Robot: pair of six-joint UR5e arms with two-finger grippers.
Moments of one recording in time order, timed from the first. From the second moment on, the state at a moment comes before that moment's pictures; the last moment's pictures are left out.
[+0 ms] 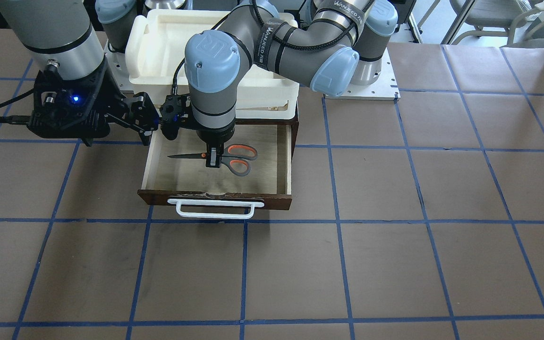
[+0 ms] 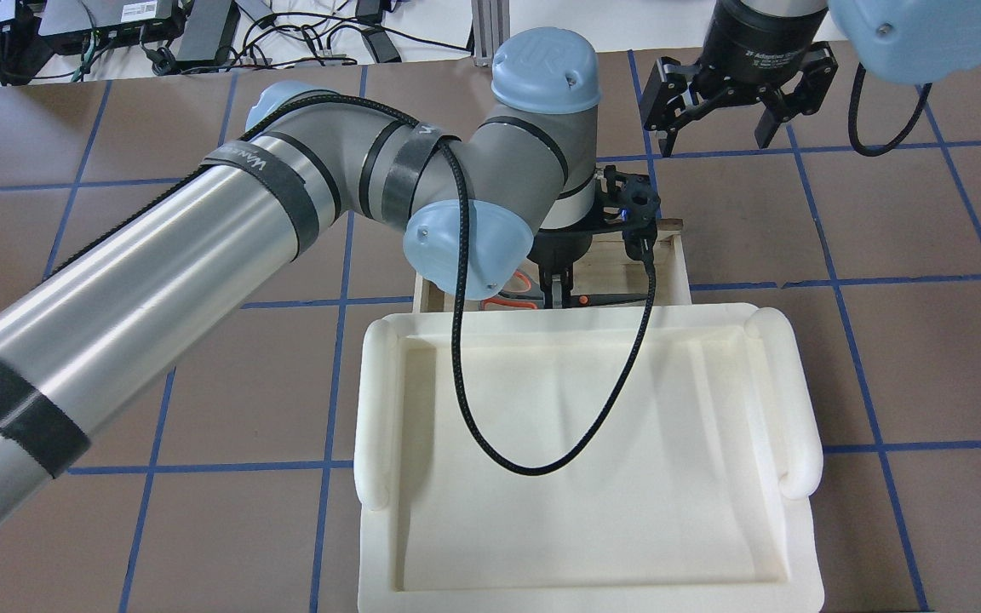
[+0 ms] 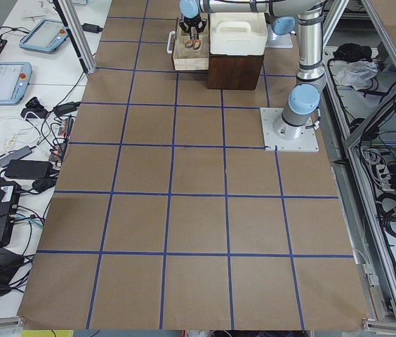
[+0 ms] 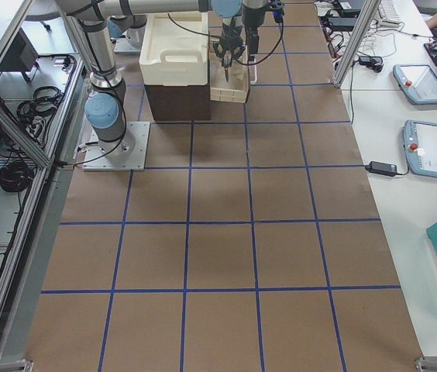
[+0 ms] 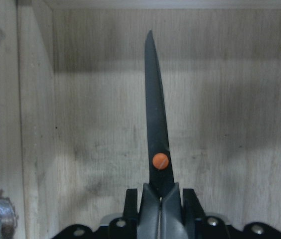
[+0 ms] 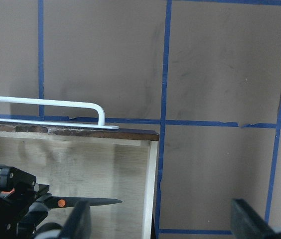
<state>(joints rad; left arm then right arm) -2.08 -1.96 -1.50 -1.32 1.46 1.10 1.63 -1.45 1.42 -1.57 -1.58 0.01</state>
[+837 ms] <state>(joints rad) -2.09 -1.96 -1.50 -1.33 1.47 1.06 1.63 -1.45 1.42 -1.57 -1.59 0.00</state>
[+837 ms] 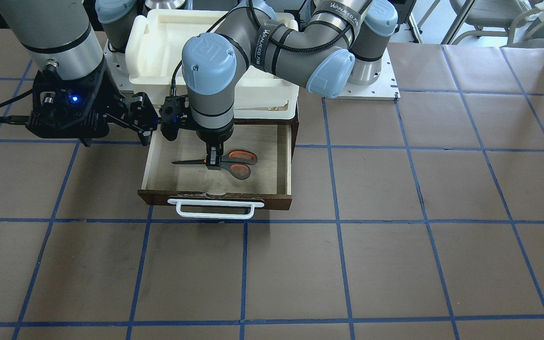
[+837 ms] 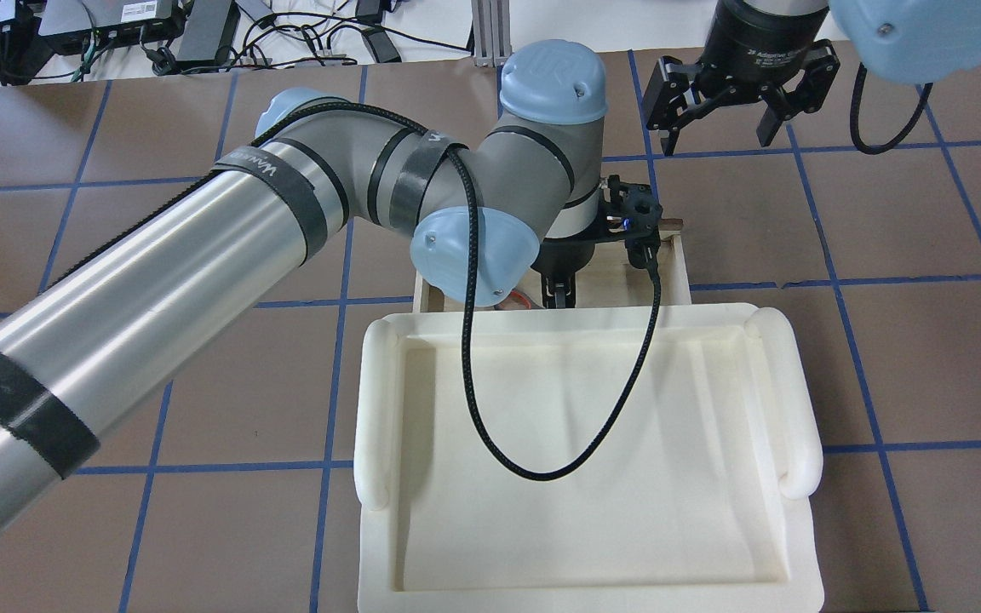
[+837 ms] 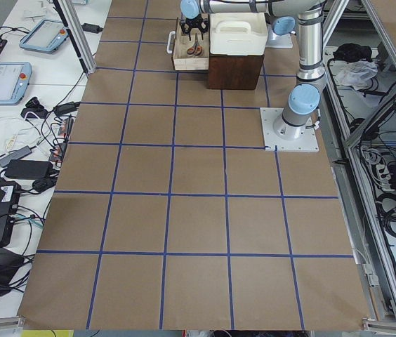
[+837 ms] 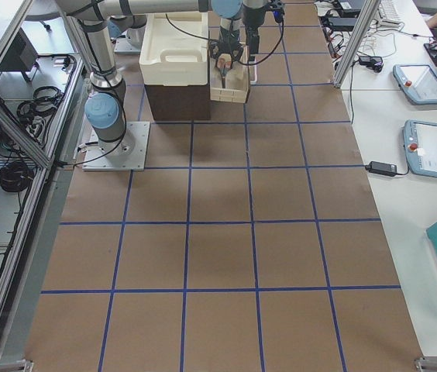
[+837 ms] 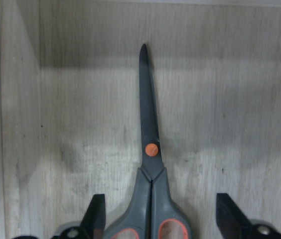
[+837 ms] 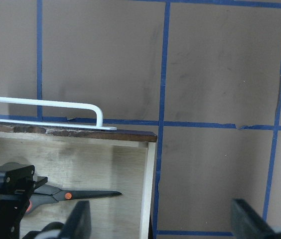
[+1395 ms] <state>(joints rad) -2.08 -1.96 -1.49 -1.32 1.47 1.07 1.63 -1.45 1.42 -1.57 -1.58 0.01</state>
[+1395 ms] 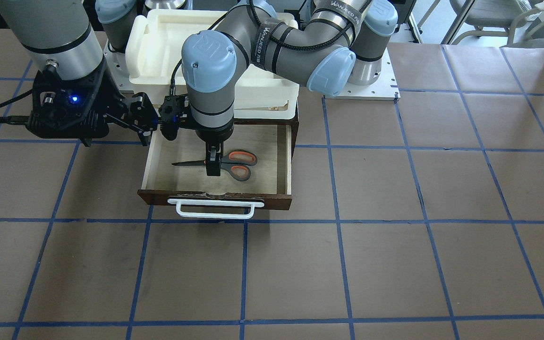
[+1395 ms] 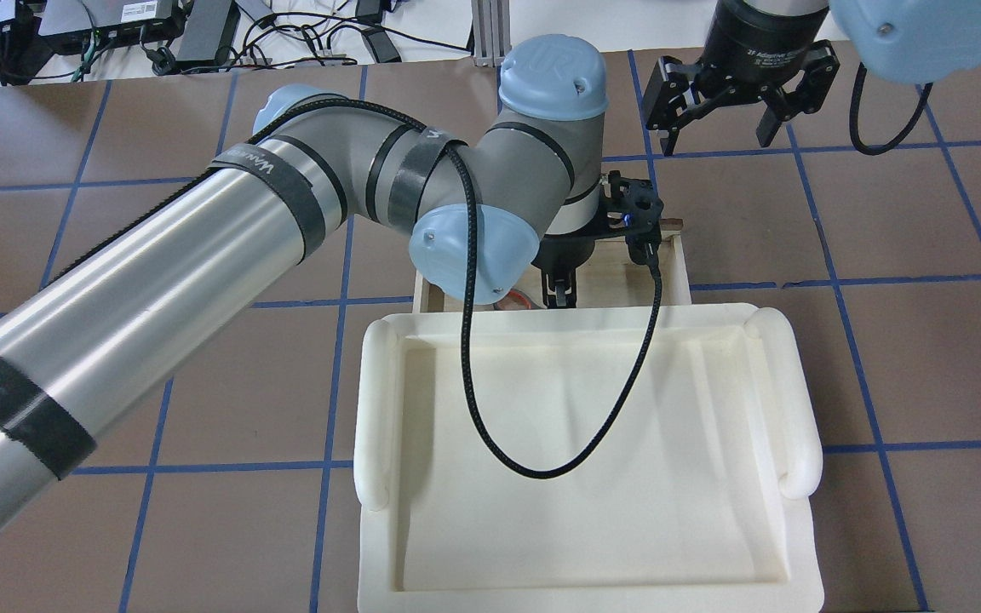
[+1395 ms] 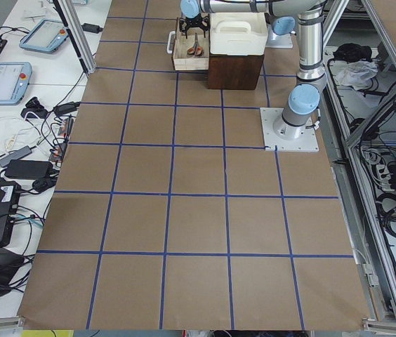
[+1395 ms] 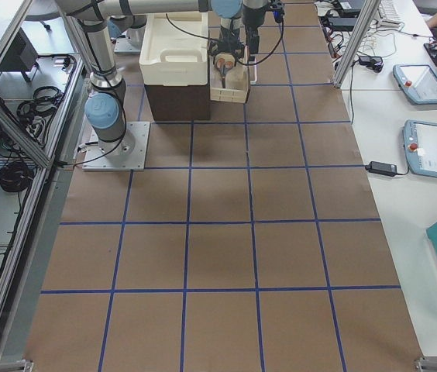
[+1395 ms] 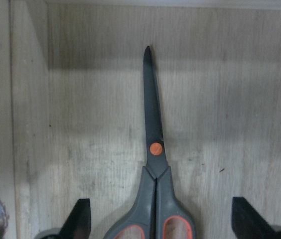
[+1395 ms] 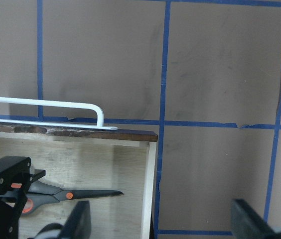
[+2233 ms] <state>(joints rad) -1.91 -1.87 -1.44 -1.32 1.47 1.06 1.63 -1.45 1.42 -1.57 -1.58 0.01</state>
